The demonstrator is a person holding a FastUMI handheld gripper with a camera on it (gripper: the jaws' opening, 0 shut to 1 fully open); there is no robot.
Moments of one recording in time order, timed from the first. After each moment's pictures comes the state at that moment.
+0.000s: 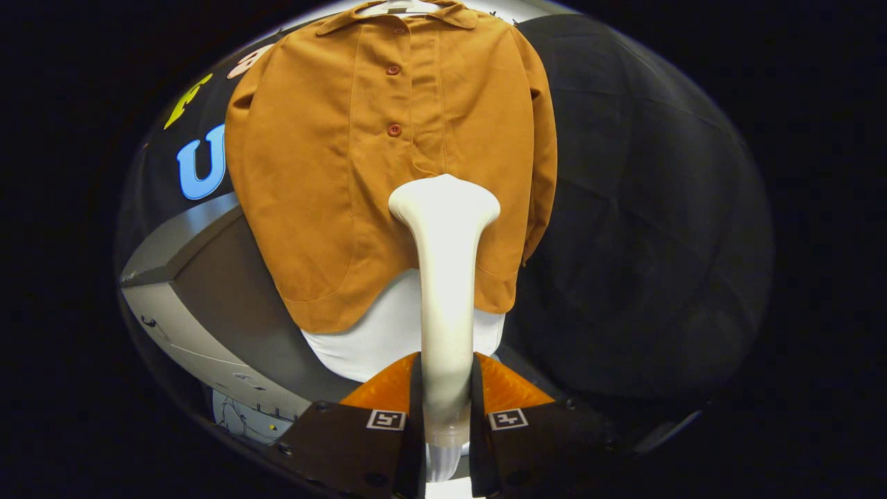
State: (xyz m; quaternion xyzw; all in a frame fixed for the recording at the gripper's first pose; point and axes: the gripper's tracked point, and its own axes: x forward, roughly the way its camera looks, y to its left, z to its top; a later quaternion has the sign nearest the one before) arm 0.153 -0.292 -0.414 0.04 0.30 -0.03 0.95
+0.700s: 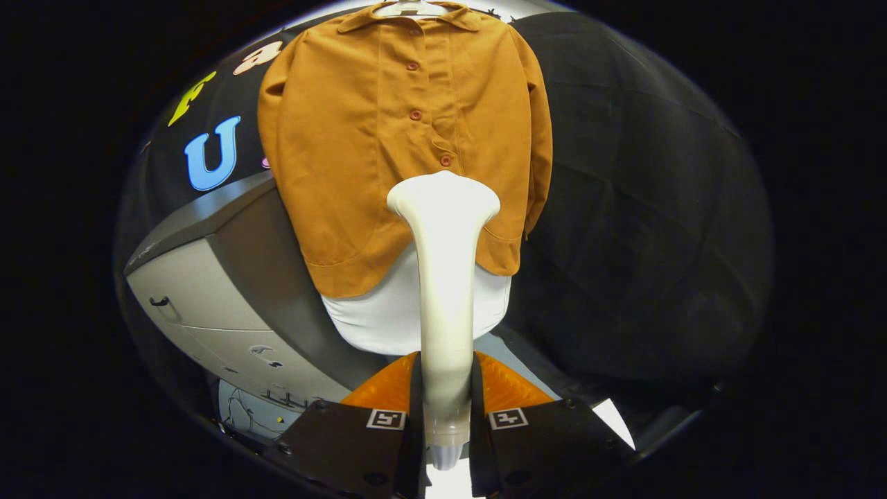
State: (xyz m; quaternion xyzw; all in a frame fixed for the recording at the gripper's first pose) arm 0.090 -0.261 -0.403 0.05 0.30 -0.03 0.95
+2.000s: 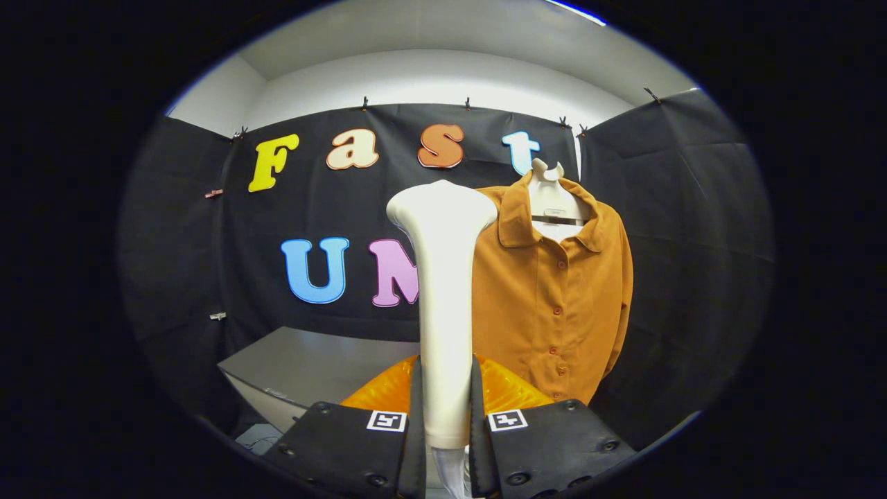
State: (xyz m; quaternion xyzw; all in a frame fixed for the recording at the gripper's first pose) arm 0.095 -0.087 -0.054 0.06 0.04 0.09 0.99
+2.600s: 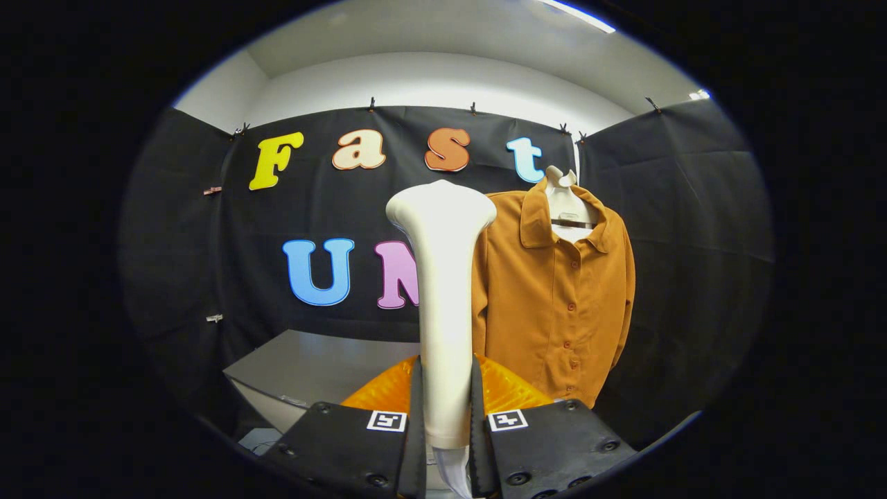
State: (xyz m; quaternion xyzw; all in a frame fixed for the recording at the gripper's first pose) arm 0.067 -0.039 -0.061 0.05 0.04 0.06 1.00
